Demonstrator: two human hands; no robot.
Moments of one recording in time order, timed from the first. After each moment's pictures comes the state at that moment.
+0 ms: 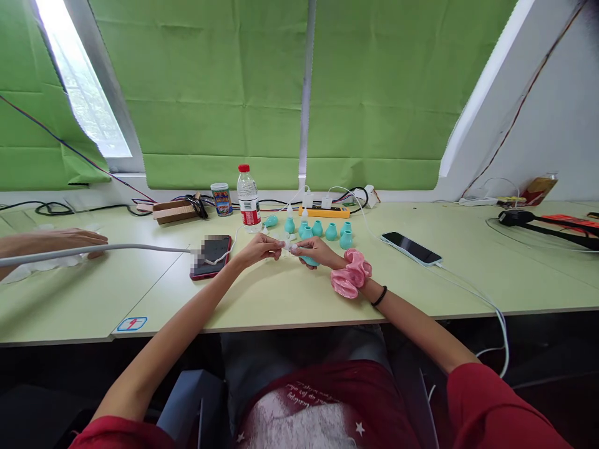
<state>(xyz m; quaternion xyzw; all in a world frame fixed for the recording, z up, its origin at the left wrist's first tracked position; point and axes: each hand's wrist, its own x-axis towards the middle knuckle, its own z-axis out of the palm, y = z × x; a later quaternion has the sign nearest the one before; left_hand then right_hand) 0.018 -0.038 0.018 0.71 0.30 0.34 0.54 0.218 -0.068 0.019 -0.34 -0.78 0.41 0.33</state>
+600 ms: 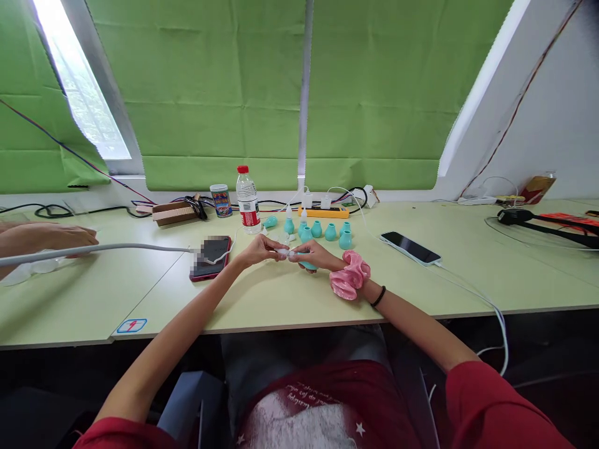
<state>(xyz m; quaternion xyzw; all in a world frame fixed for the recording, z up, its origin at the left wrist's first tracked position) 0.016 -0.031 0.014 0.77 0.32 0.33 0.44 0.218 -0.068 0.017 -0.35 -0.80 0.41 0.28</state>
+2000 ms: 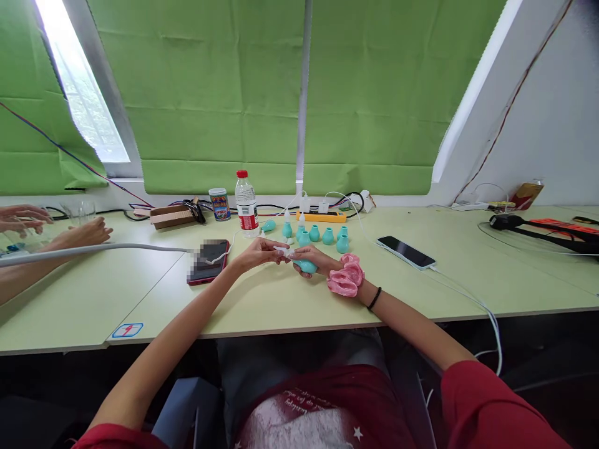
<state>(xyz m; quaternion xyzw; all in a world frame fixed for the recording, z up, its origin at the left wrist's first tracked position) 0.016 -0.039 0.020 0.71 0.26 0.33 0.56 0.217 -0.065 0.018 -0.27 -0.72 0.57 0.28</state>
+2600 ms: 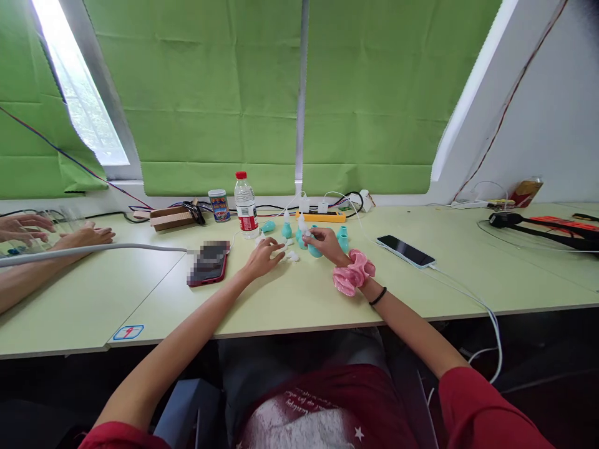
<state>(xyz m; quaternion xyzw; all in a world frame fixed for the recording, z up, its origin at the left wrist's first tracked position) 0.029 -0.032 -0.002 0.85 0.40 0.33 0.03 0.234 -0.043 0.023 -0.38 -0.73 0.25 0.51</state>
